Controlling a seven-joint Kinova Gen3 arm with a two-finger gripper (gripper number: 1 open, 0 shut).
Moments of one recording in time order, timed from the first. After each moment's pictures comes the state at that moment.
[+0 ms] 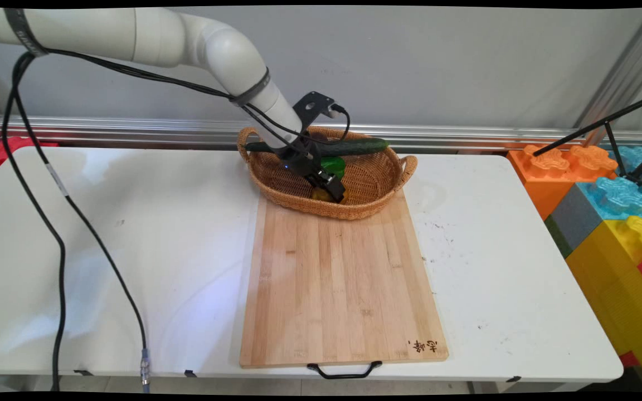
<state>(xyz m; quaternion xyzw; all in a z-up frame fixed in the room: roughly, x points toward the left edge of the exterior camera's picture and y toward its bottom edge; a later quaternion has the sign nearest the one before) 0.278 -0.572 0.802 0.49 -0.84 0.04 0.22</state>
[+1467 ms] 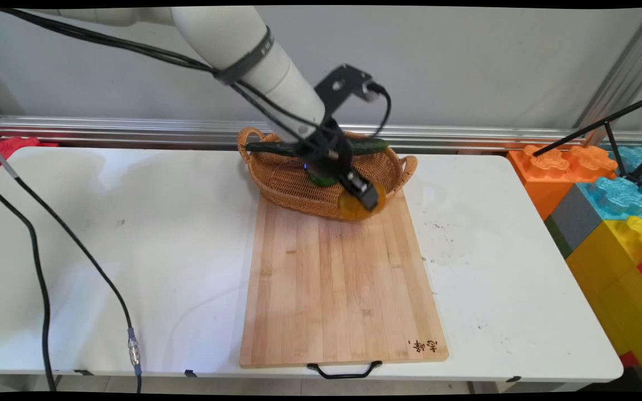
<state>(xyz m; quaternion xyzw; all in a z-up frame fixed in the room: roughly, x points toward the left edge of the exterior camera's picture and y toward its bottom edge) 0.202 -0.468 0.904 0.42 -0.87 0.04 0.25</state>
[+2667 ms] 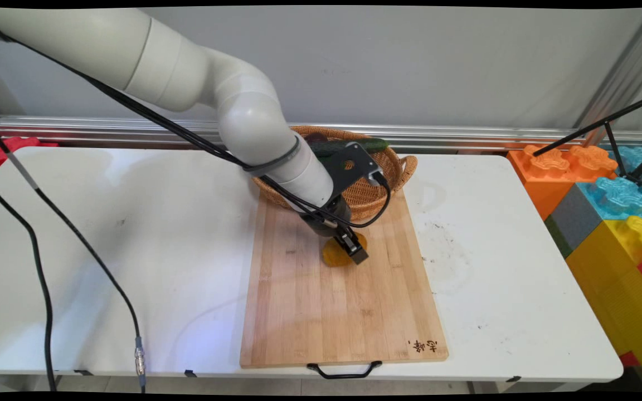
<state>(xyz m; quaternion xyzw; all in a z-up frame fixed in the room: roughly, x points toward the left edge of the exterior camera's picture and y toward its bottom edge) 0.175 -0.449 0.803 0.38 -0.90 0.08 0.19</state>
